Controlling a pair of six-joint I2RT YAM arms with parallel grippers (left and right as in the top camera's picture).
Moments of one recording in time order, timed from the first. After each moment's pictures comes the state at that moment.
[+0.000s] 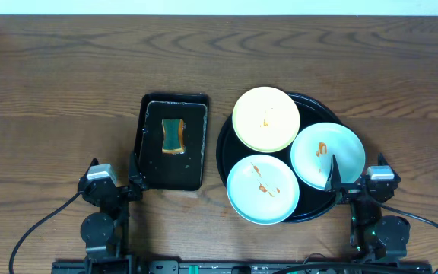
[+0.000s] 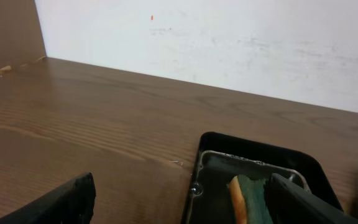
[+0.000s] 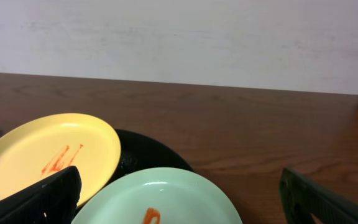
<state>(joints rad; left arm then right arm) 0.09 0.01 0.02 -0.11 -0.03 -0.14 0.03 0.01 0.01 -0.07 0.01 -0.01</state>
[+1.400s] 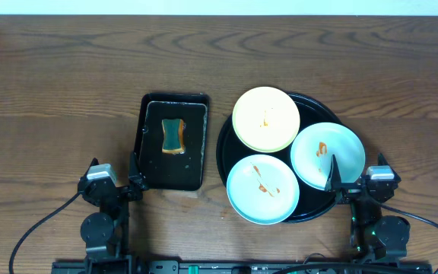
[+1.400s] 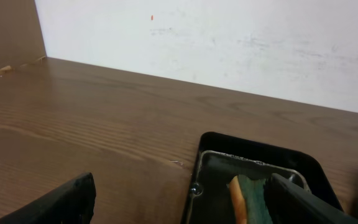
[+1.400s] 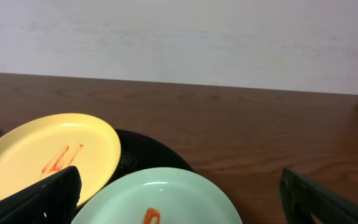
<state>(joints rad) 0.09 0.01 0.02 -0.11 -0.03 -0.14 0.03 0.01 0.01 -0.07 0.01 -0.01</state>
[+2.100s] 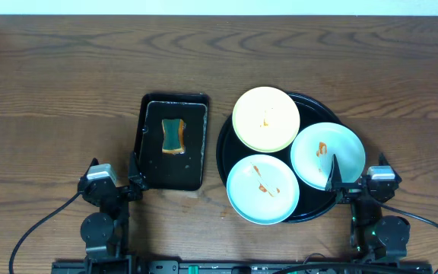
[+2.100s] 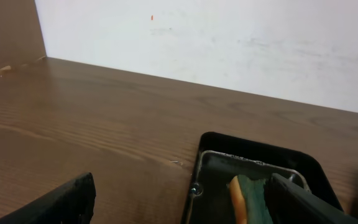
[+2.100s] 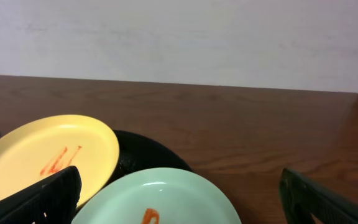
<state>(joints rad) 0.09 0.01 0.02 -0.11 -0.03 -0.14 0.03 0.01 0.01 -0.07 0.01 0.01</state>
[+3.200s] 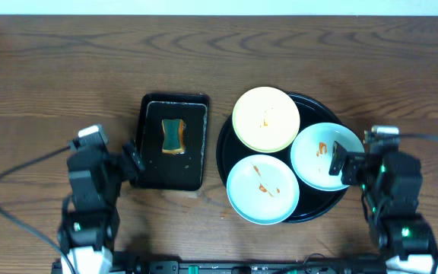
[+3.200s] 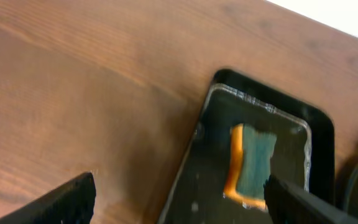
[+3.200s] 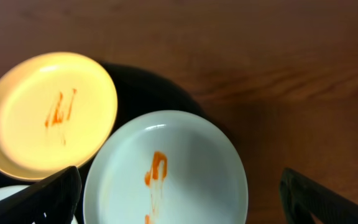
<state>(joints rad) 0.09 0.77 0.56 -0.45 -0.02 -0.29 0.03 0.73 0.56 -0.45 0.03 0.11</state>
